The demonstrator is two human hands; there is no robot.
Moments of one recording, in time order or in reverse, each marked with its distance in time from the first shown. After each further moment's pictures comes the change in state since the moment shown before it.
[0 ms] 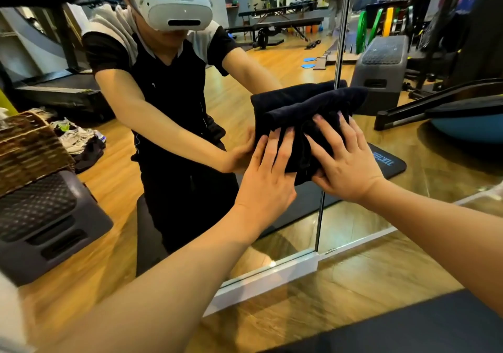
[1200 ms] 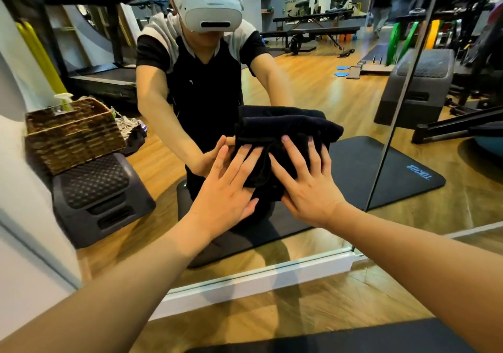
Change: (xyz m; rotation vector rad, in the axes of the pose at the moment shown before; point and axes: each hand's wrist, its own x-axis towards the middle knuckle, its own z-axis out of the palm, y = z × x) left_hand -0.132 -0.139 -0.071 0.209 -0.147 0.082; right_hand 0.071 -0.175 -0.012 0.111 -0.104 0.008
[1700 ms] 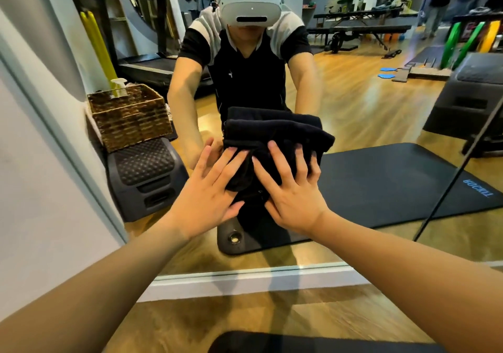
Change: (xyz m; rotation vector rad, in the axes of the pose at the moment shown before) left_hand -0.118 -0.099 -0.007 0.023 -0.038 -0.023; right_hand 0.062 -0.139 0.012 0.090 0.072 -0.045
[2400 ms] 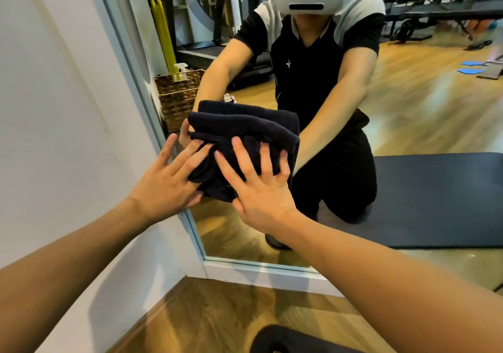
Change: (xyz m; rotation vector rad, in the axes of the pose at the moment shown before) left_hand -0.157 -0.132 -0.011 0.219 -0.122 0.029; right_hand 0.080 -0.172 0.026 0.127 -0.035 -0.084
